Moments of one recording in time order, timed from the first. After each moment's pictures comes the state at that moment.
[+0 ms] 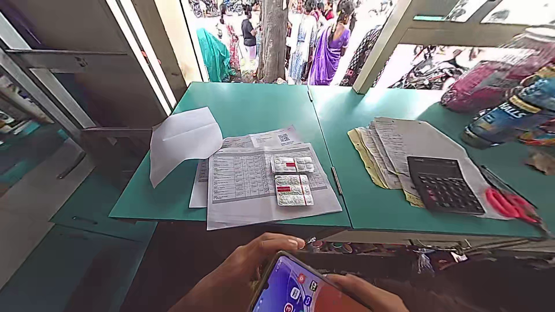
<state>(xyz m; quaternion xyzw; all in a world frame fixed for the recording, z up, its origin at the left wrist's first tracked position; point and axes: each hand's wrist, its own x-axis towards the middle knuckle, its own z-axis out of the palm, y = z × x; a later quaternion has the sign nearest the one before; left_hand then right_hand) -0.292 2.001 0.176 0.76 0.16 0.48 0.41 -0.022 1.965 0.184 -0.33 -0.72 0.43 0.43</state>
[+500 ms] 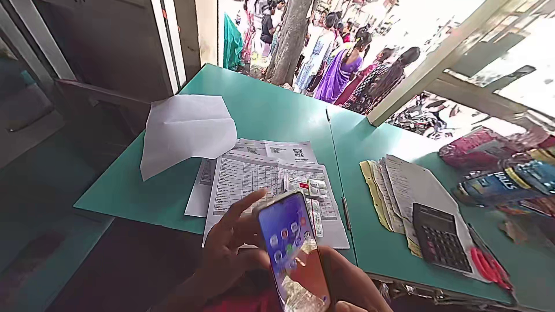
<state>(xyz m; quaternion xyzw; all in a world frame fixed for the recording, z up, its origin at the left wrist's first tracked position) -0.308 2.044 0.170 0.54 0.22 0.70 0.41 -0.060 2.068 0.203 -0.15 -0.70 0.64 0.28</state>
